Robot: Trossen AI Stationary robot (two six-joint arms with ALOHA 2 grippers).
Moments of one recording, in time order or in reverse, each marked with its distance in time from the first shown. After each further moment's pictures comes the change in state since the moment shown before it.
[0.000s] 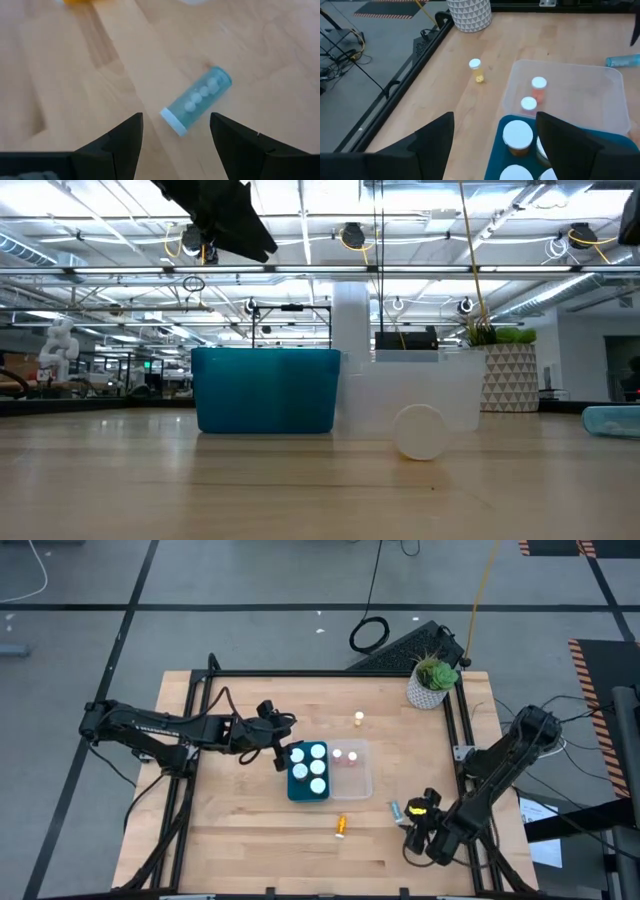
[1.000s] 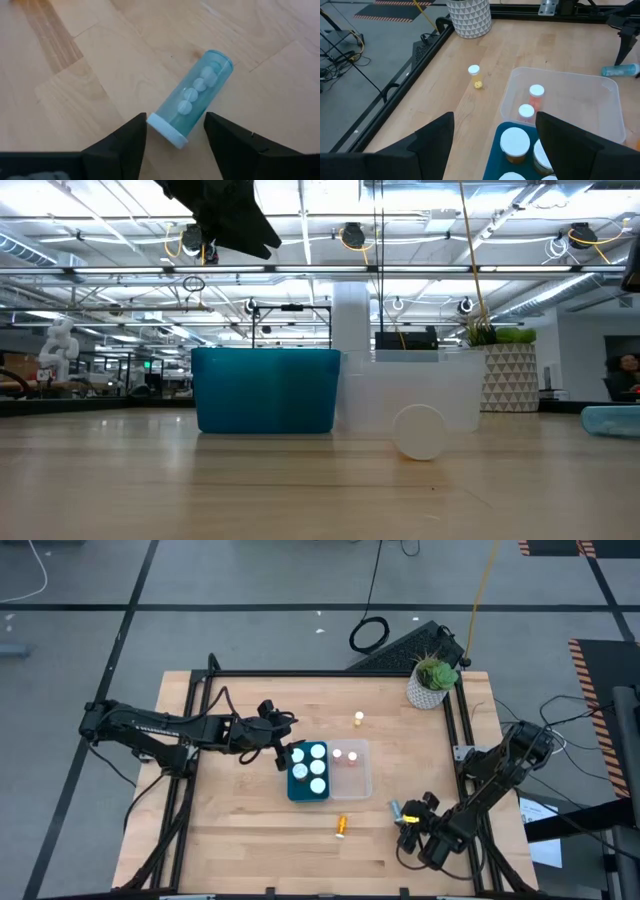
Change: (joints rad) left arm 0.000 0.000 0.000 0.031 0.000 -0.011; right arm -0.002 0.179 0.001 0.032 0.058 0.155
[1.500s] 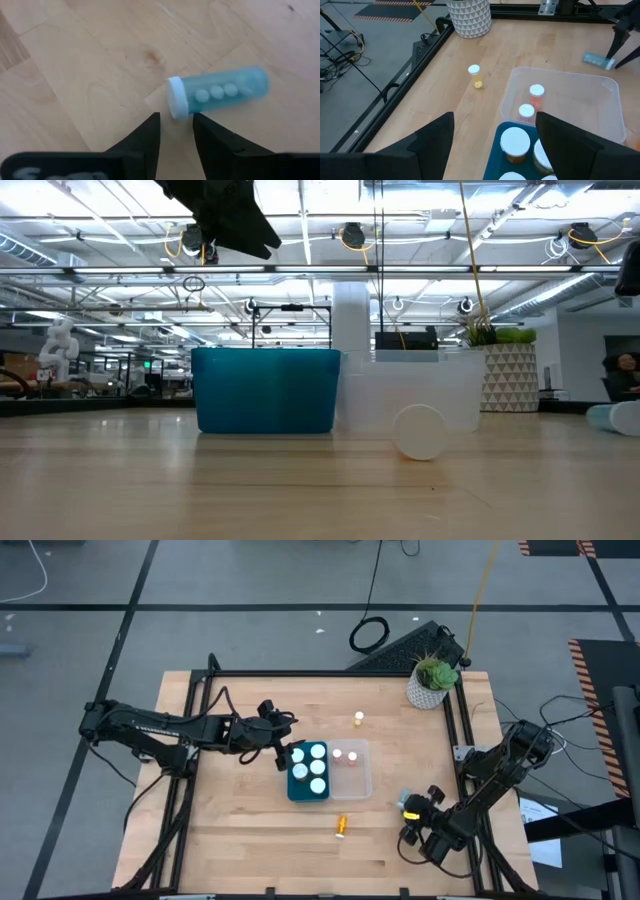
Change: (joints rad) left arm 0.000 0.000 0.000 -0.001 0.000 0.002; right arm -0.001 -0.011 -0.001 -0.156 -0.021 0.057
